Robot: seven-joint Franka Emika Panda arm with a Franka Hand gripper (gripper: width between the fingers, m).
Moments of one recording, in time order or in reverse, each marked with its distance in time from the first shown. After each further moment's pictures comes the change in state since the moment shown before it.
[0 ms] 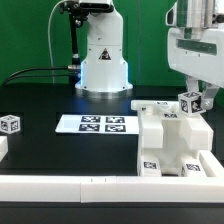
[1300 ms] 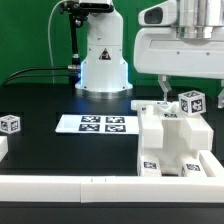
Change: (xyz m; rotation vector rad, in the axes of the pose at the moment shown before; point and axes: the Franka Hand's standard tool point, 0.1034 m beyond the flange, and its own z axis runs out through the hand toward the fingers) arm 0.009 0.000 -0.003 -0.006 0.010 -0.985
